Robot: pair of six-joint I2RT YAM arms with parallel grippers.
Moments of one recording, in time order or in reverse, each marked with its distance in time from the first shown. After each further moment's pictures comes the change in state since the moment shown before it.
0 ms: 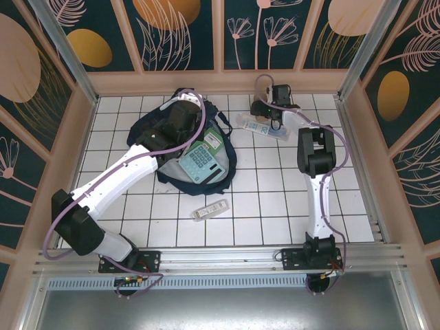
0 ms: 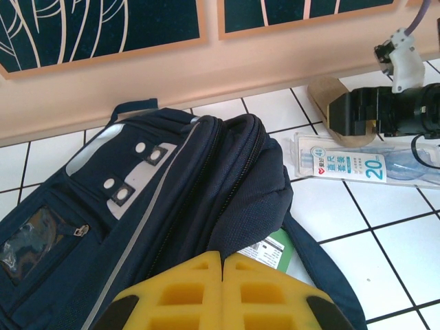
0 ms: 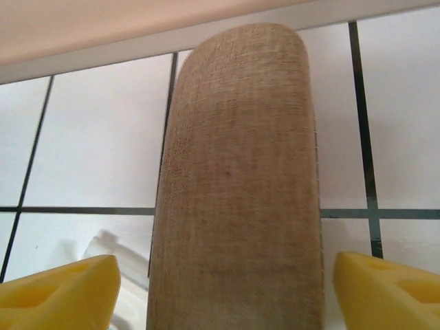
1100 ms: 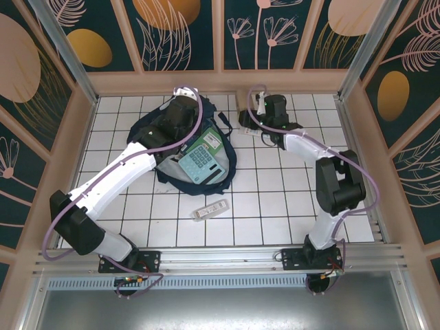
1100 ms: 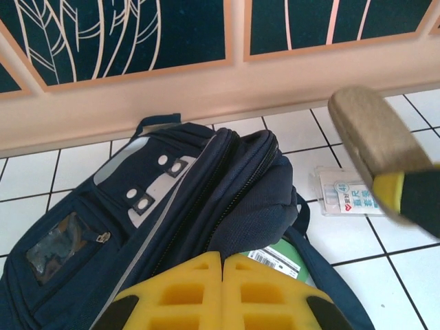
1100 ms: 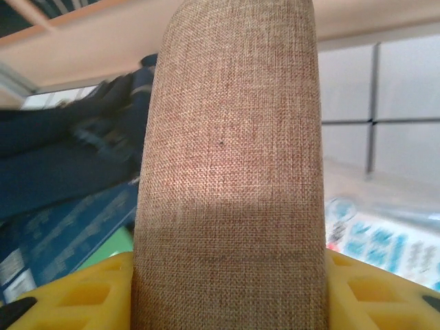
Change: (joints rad) left arm 0.006 0.005 0.069 -0.036 -0.065 -0.012; right arm 0.200 -0.661 -0.681 0.228 -0.069 0.137
